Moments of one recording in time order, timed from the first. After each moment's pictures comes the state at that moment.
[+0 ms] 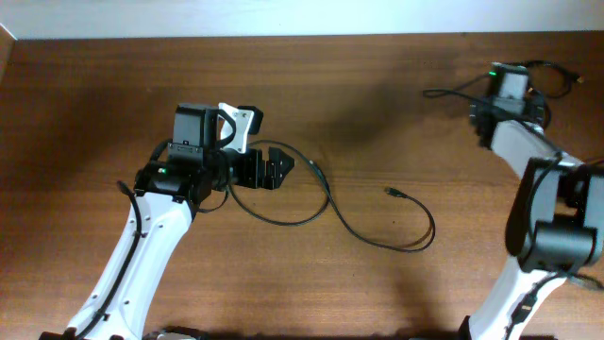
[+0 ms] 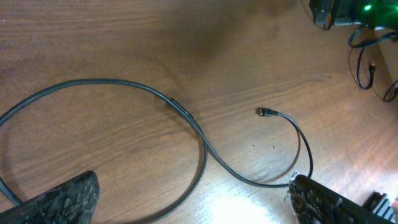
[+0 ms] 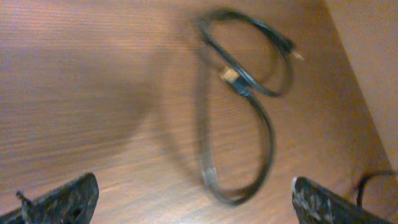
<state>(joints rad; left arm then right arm) -0.17 1.38 1.08 -0.62 0.50 -0.11 -0.13 2.05 1.34 -0.08 0.47 -0.21</state>
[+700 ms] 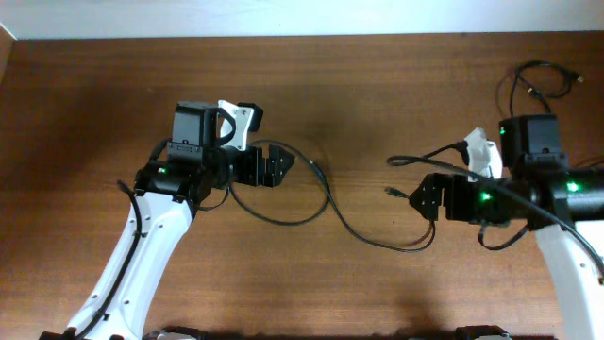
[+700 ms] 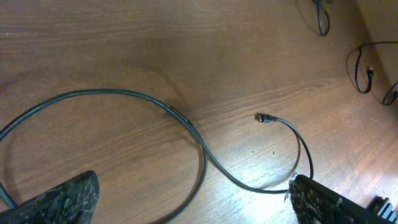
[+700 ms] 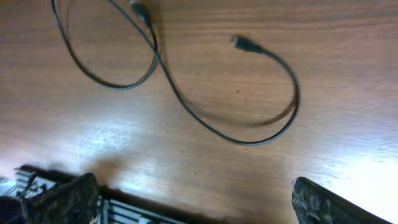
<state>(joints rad) -0.17 1.38 1.08 -0.59 0.50 -0.11 0.04 1.24 1.31 -1.34 -0.38 0.13</state>
